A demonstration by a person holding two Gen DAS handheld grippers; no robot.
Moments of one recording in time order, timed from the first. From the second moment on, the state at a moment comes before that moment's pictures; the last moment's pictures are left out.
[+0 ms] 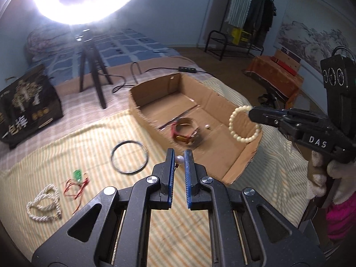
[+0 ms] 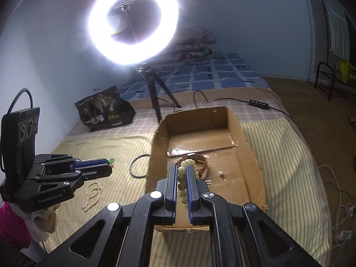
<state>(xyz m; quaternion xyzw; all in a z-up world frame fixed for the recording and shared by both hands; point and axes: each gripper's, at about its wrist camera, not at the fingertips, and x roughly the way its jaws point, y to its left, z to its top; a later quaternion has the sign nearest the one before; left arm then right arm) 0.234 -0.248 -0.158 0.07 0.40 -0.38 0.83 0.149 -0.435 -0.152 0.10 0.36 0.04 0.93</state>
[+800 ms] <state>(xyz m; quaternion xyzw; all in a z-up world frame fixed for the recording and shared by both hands) 0.237 -0.311 -0.191 0.06 0.44 -0.40 0.80 0.148 -0.473 -0.186 0.13 0.38 0.00 0.91</state>
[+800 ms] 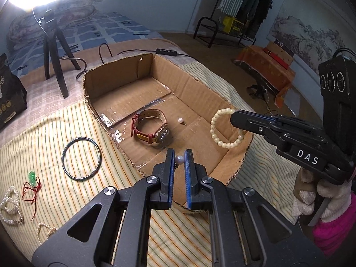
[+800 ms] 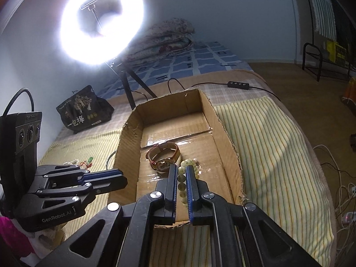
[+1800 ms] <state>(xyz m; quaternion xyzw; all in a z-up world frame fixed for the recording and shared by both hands) 0.230 -0.297 -0.186 0.08 0.42 -0.39 0.81 0.146 -0.463 -0.171 0.11 0.35 -0.07 0.93</state>
